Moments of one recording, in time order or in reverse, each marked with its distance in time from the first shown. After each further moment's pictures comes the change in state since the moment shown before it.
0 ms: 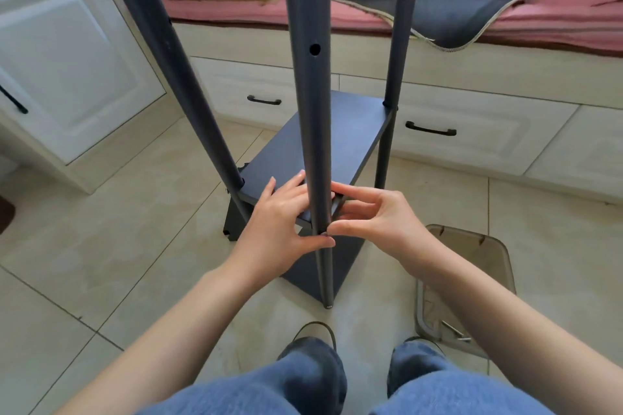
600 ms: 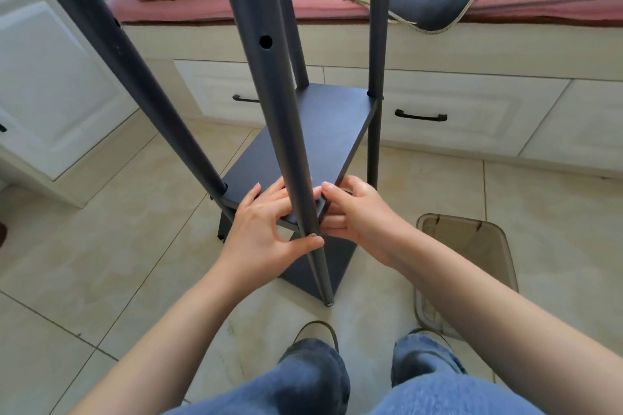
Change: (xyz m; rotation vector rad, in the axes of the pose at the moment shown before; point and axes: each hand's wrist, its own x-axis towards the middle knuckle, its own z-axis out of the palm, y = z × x) left_hand 0.002 0.000 0.002 -0.041 -0.023 -0.018; right_hand 0.023 0.004 0.014 0.294 0.117 0.321
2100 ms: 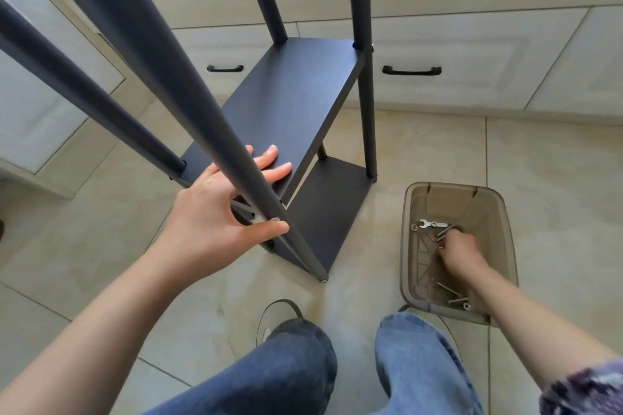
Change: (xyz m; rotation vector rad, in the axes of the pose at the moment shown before) left_hand 0.013 0.021 -0.003 0.128 -0.110 -0.071; right_hand 0.035 0.214 -0.219 -1.013 0.465 0.382
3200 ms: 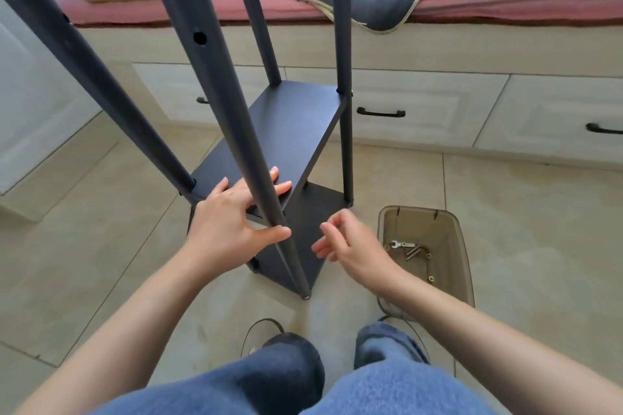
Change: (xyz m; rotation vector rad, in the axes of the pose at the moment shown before) left_hand 0.002 0.011 0.003 0.022 0.017 -0.069; right_hand -0.150 -0.153 -0.059 0.655 -0.141 -0.551
